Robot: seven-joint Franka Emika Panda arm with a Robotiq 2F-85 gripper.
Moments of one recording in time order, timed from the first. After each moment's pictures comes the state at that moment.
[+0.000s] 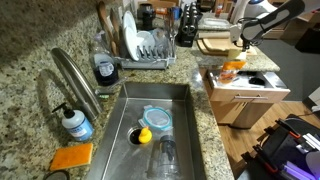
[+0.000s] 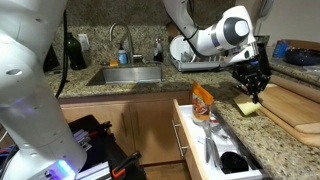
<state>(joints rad) -0.10 0.57 -0.40 -1.76 -0.34 2.48 2.25</state>
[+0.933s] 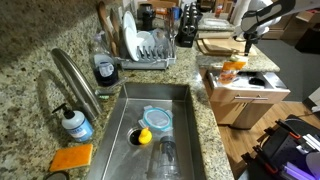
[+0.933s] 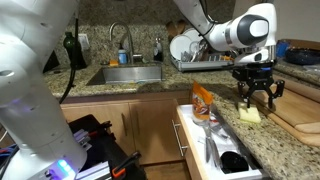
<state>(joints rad) -0.17 0.66 -0.40 -1.57 -0.10 2.24 2.28</state>
